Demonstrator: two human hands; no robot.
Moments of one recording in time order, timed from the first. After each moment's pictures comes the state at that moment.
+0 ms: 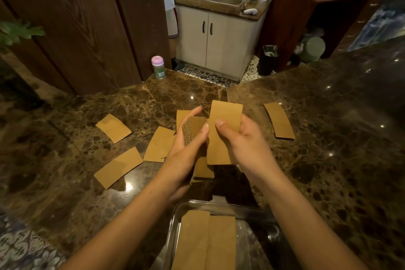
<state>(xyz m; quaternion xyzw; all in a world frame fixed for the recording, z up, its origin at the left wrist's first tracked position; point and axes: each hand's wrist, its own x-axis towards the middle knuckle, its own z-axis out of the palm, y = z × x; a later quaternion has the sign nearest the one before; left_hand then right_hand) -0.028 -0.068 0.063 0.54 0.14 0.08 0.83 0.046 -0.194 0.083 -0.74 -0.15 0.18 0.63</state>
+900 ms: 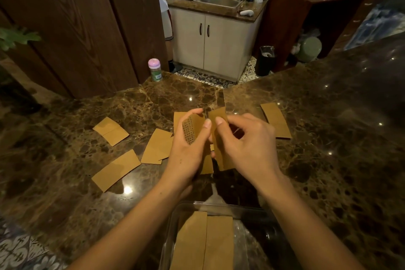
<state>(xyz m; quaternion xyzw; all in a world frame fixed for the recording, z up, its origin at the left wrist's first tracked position) -0.015 -0.086 0.068 0.59 0.17 0.15 0.78 0.048 -0.207 0.082 -0.86 -0.26 -0.10 0.42</state>
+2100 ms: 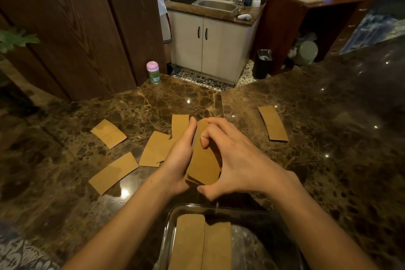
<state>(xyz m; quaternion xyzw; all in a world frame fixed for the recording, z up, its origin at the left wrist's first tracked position) -0.011 -0.071 0.072 0.40 0.20 -0.09 0.89 0.047 -0.217 0.101 -0.83 -0.50 0.11 0.24</state>
